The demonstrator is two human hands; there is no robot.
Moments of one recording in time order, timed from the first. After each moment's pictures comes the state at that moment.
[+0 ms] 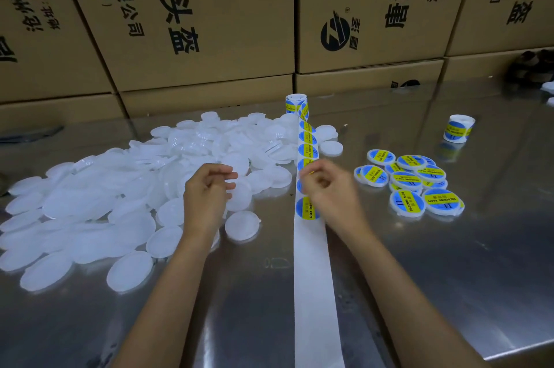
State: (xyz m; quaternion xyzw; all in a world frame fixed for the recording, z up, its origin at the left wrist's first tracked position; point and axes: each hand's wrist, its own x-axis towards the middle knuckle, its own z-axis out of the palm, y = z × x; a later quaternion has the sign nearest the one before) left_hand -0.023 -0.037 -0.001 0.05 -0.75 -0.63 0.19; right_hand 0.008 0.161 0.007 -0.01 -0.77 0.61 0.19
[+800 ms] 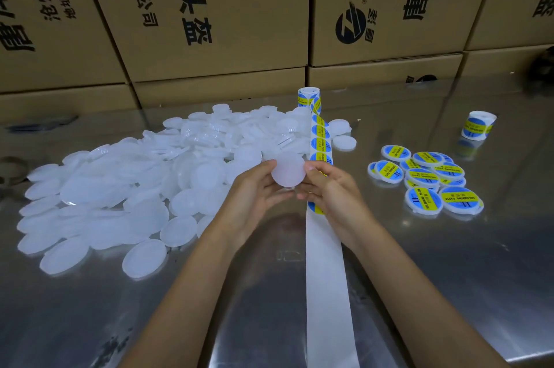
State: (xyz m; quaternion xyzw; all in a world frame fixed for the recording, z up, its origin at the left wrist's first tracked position) left_hand -0.007 -0.010 0.011 -0.05 -0.56 -0.82 -0.11; right_hand 0.009 0.142 0.007 -0.02 -0.62 0.79 0.02
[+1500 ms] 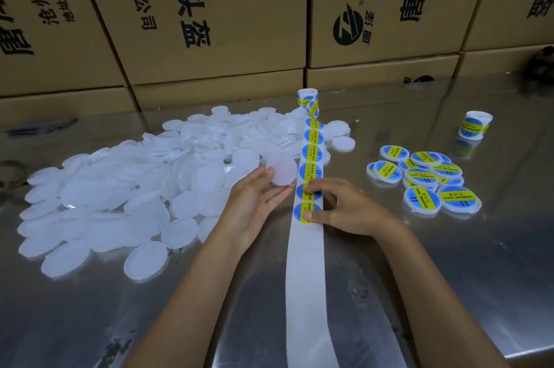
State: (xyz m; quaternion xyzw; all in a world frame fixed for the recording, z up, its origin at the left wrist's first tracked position) left_hand -0.011 -0.007 0.000 -0.01 -0.51 -0.85 -0.09; right_hand -0.002 0.189 -0.011 0.11 -0.94 0.33 0.01
